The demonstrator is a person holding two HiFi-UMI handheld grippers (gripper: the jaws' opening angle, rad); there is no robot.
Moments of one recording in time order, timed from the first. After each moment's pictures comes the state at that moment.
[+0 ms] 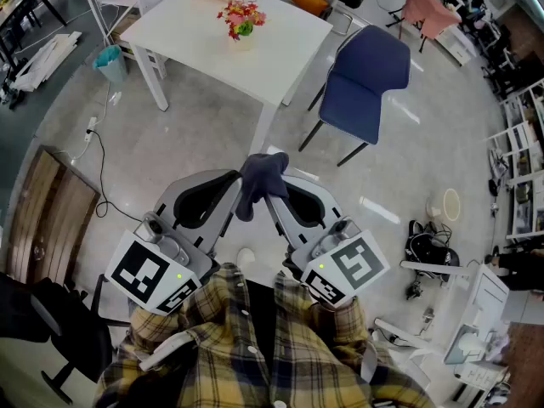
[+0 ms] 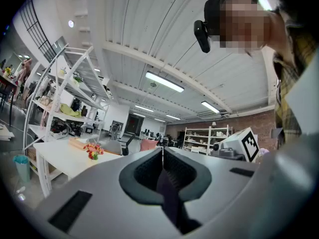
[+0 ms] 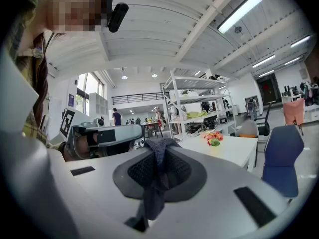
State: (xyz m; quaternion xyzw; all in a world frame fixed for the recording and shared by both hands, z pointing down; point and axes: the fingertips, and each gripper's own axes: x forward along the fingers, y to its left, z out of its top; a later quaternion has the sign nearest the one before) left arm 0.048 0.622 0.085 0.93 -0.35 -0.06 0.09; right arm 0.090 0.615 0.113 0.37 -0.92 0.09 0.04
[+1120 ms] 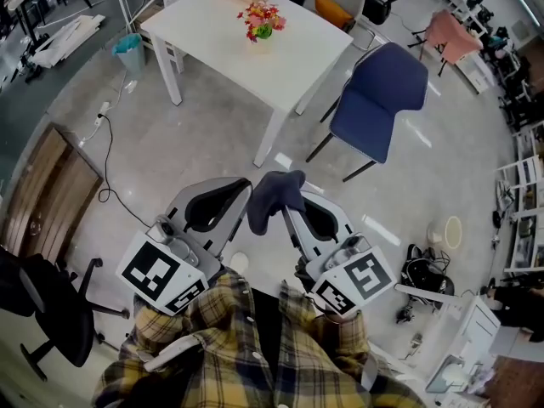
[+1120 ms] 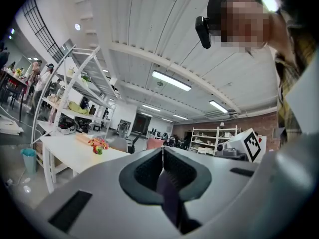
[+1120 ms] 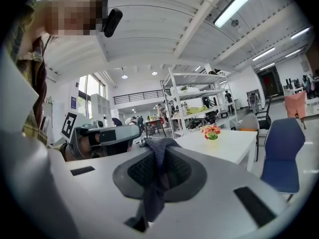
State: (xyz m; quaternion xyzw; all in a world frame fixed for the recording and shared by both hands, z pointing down) left arm 0.065 0.621 0.110 0.92 -0.38 -0.06 0.11; right arm 0.126 0.616 0.137 0.36 -0.93 0.11 0.04
